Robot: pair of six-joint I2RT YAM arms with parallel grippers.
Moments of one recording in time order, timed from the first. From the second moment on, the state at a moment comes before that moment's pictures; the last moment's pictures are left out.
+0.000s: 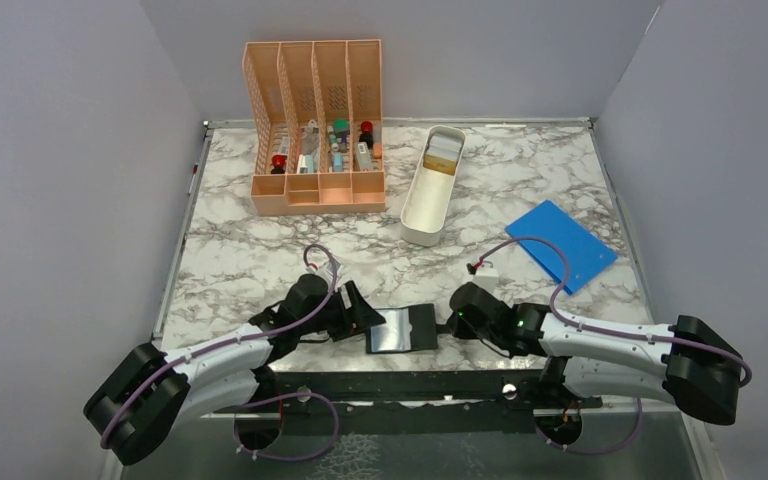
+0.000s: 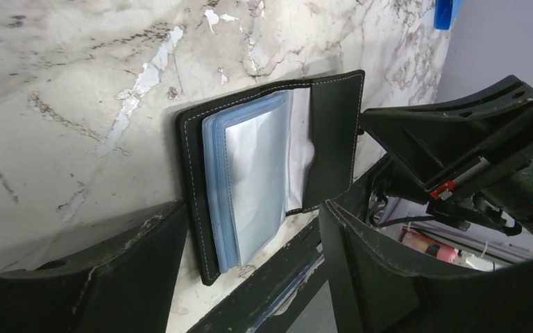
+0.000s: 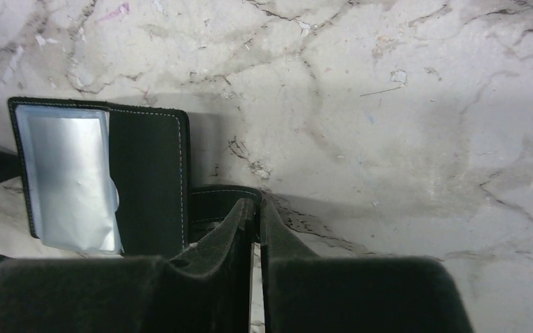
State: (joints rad) left arm -0.72 0.99 0.17 0.21 0.30 -1.07; right arm 1.06 1.06 0.42 -0.29 0.37 0.96
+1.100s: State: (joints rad) left arm -0.74 1.00 0.18 0.22 0.29 -1.11; right arm 1.06 1.32 0.58 -0.15 0.17 0.77
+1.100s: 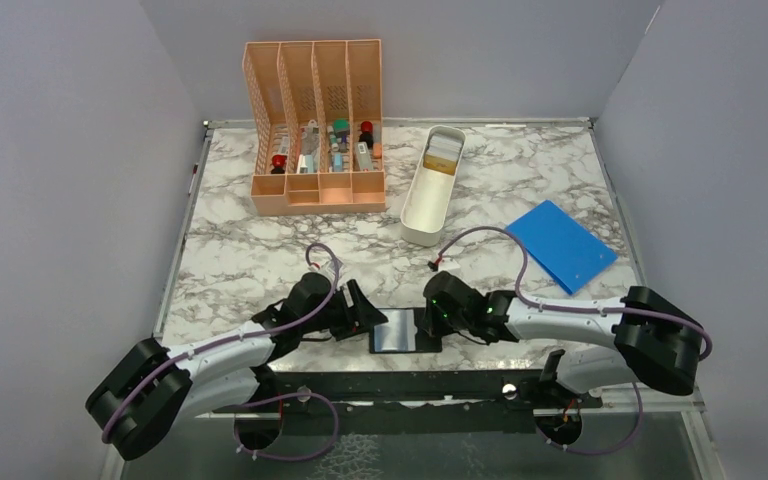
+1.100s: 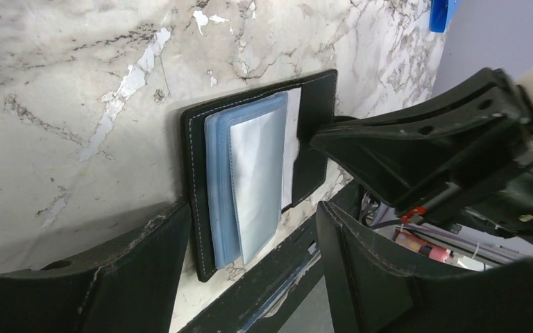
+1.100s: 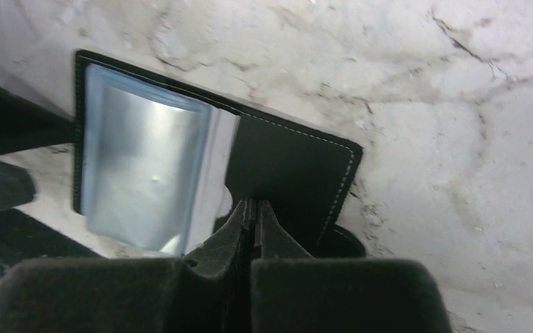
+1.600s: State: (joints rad) left arm -0.75 1.05 0.20 0.22 0.27 -1.09; right arm 1.06 1.25 0.39 0.06 0.23 0.90
